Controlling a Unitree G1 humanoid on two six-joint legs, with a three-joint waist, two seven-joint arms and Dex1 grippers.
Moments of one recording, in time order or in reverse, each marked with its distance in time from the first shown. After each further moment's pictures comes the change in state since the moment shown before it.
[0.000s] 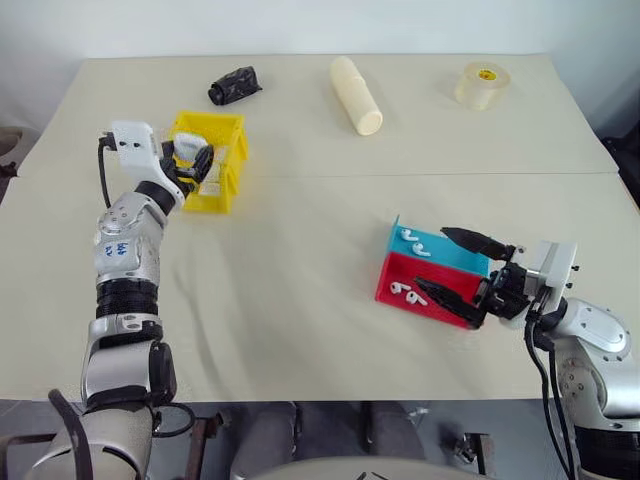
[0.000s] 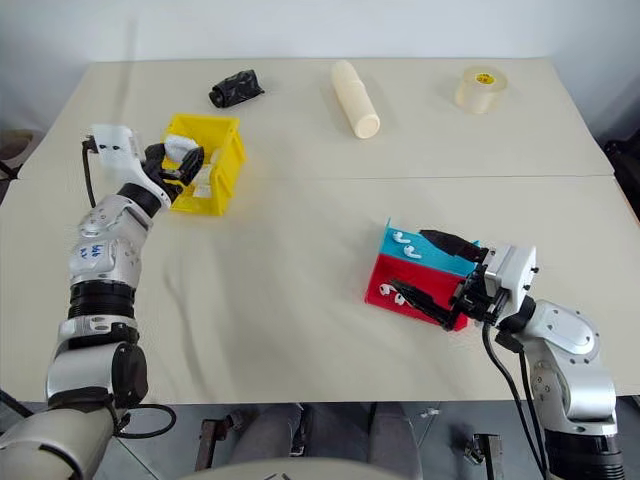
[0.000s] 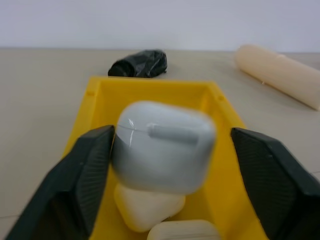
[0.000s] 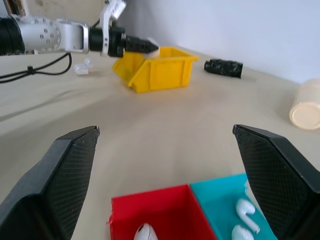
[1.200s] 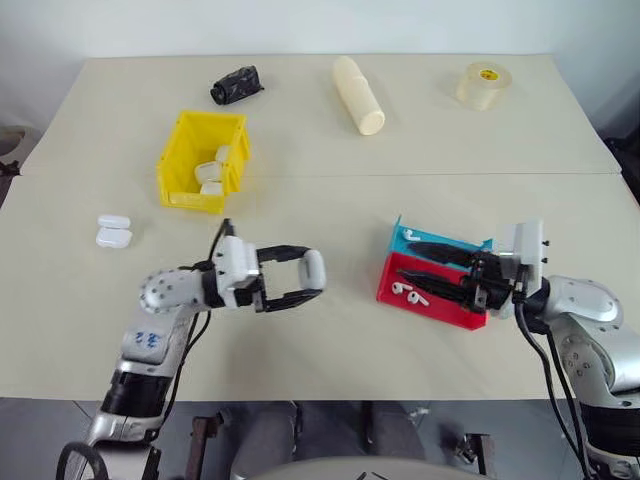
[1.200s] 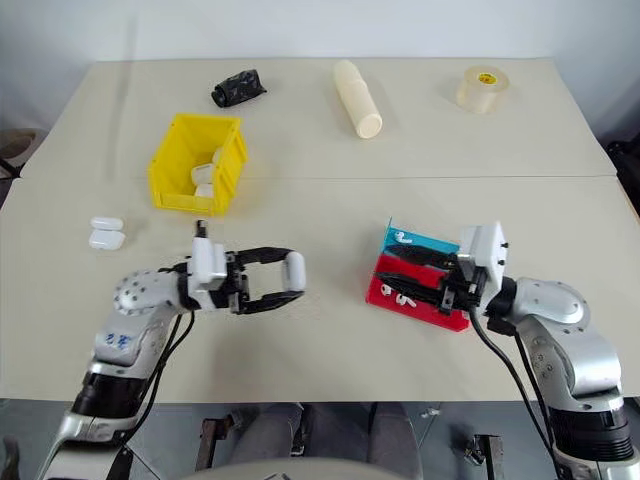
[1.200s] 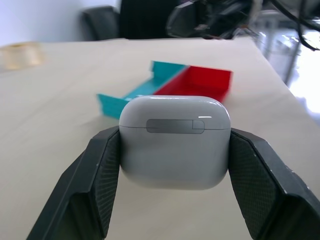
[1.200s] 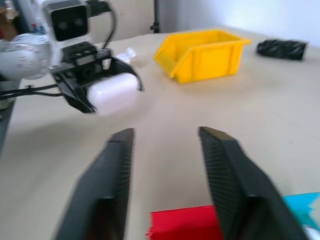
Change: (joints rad) left arm 0.600 0.006 -0.240 -0.796 -0.138 -0.099 -0.676; right arm -0.097 -0.094 0.052 -0.027 0.046 0.213 0.056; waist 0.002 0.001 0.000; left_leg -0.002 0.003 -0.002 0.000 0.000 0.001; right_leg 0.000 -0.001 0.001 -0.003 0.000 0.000
